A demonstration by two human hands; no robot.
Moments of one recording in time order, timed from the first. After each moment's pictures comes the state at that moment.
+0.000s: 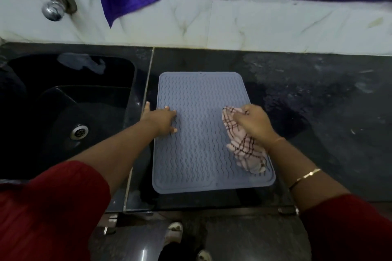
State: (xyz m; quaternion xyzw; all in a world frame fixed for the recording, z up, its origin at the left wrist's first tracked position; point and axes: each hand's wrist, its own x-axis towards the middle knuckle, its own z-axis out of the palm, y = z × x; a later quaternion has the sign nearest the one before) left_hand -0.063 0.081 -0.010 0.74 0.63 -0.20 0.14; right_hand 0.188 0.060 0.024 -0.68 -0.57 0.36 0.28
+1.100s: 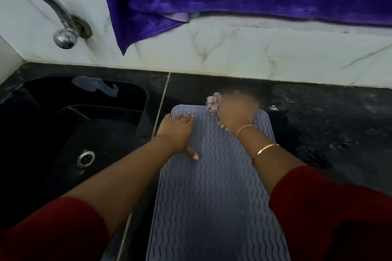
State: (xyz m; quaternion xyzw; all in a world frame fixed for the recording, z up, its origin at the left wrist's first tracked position) left_hand -0.055 0.179 0.009 0.75 0.63 -0.18 0.09; right_hand 0.101 0.260 -0.003 -0.67 -0.74 0.02 0.05
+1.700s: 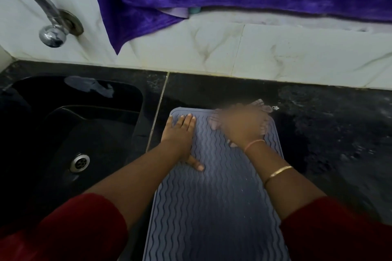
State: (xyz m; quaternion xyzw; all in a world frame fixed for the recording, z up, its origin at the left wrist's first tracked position) left_hand -0.052 0.204 -0.024 0.72 0.64 -0.24 0.13; right_hand 0.107 0.258 -0.018 -0.64 -0.76 0.03 0.00
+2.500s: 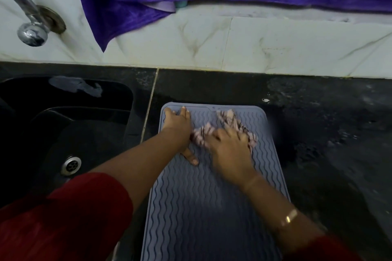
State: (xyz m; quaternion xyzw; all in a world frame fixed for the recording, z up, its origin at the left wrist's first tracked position) left_hand -0.025 0.217 0.003 0.71 0.58 -0.40 0.01; right_hand 0.120 0.175 -0.040 -0.53 -0.85 0.01 0.06
